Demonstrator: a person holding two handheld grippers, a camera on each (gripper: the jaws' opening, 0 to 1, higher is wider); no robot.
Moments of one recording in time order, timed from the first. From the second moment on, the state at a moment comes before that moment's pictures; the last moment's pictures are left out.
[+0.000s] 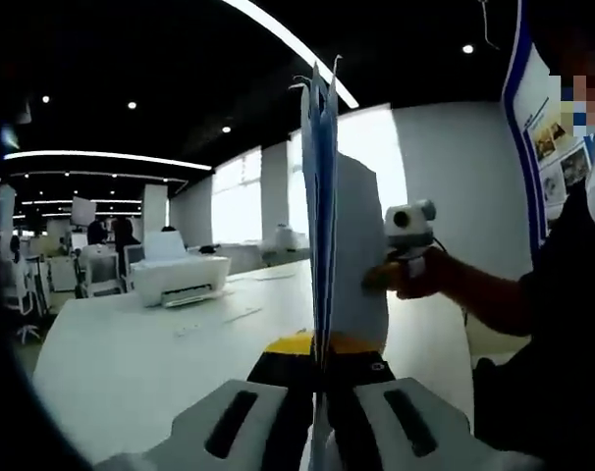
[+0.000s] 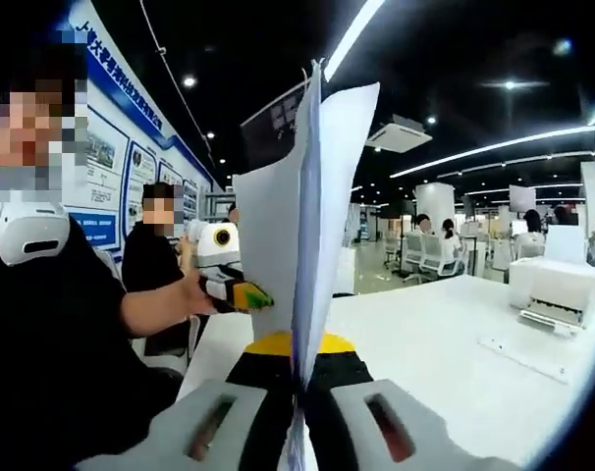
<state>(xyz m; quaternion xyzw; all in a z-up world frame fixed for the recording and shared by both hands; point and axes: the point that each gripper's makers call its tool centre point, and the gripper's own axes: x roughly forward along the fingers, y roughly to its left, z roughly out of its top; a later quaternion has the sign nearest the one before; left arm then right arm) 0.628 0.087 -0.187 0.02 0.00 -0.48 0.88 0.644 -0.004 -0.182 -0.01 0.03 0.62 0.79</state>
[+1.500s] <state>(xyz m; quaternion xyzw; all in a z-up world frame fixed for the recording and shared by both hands) 0.599 0.064 -0.212 -0.17 0.22 -0.58 0.76 0.600 -0.026 -0.198 0.20 0.25 0.63 0.71</state>
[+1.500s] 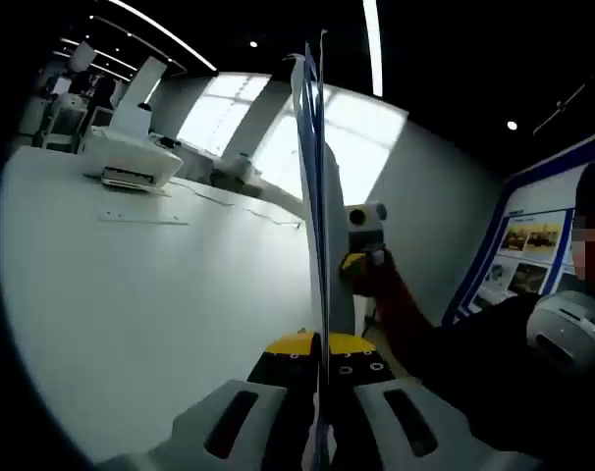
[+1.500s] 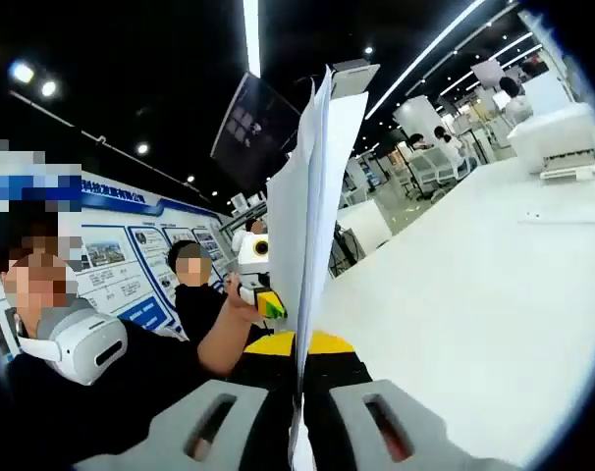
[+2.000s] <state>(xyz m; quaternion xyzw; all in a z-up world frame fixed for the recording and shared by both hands) 0.641 0.057 -0.277 -0.13 0.25 -0.51 0.81 0.656 -0.026 -0.265 0.16 0.27 0.56 0.76</state>
